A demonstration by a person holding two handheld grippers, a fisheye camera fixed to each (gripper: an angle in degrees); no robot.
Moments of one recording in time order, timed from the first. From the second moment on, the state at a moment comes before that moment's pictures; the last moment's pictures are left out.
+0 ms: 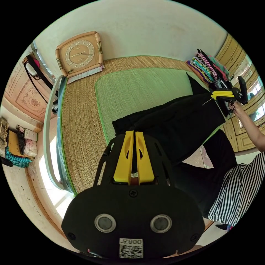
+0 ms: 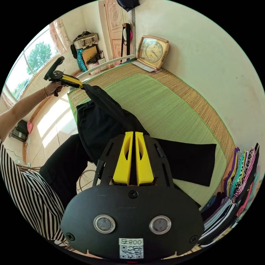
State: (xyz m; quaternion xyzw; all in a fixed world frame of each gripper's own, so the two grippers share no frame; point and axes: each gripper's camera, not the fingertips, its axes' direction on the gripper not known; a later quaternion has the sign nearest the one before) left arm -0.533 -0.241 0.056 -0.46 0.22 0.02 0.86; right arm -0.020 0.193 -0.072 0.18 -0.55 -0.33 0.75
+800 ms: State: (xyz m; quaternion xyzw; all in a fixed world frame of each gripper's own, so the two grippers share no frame) left arm -0.482 -0.104 0.038 -0.55 0.21 0.04 0.80; right arm -0.128 0.317 -0.028 0.05 -0.54 -0.41 0.73
